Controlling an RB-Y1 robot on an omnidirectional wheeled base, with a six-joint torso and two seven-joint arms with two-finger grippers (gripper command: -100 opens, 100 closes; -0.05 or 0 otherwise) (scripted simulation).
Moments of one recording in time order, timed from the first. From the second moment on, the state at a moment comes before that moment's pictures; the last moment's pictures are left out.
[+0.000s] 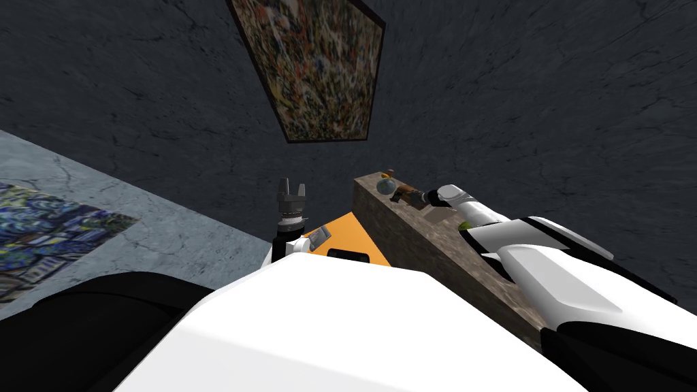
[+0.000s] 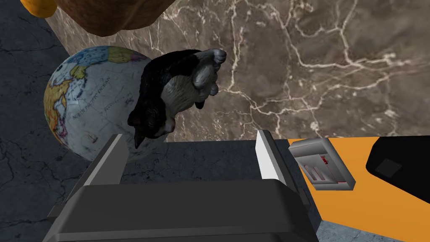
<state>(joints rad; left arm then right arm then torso) 0.54 0.03 -0.06 -2.27 0.06 -0.60 -0.01 -0.91 -0.93 0.58 -0.52 1.52 -0.84 0.59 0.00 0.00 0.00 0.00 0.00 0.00</state>
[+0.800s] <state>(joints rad) 0.54 0.03 -0.06 -2.27 0.06 -0.60 -0.01 -0.93 -0.95 0.61 -0.53 1.56 -0.88 0.50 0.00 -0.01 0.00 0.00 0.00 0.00</state>
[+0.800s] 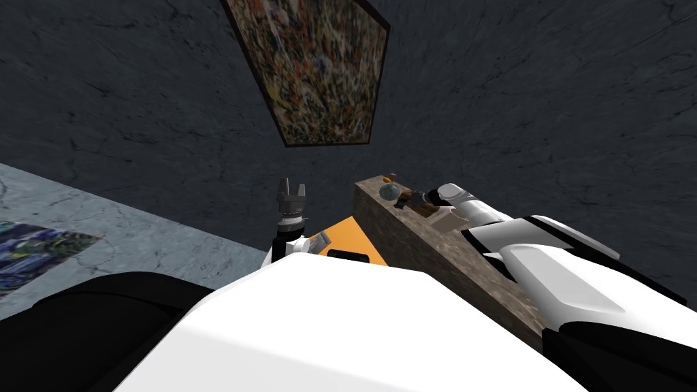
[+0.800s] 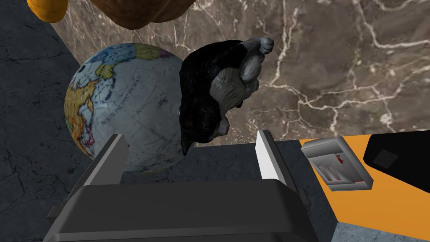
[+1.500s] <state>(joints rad) 0.54 0.03 -0.06 -2.27 0.06 -0.60 -0.01 -0.88 -0.91 0.58 -0.71 1.64 -0.90 0.45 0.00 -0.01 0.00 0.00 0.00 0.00</state>
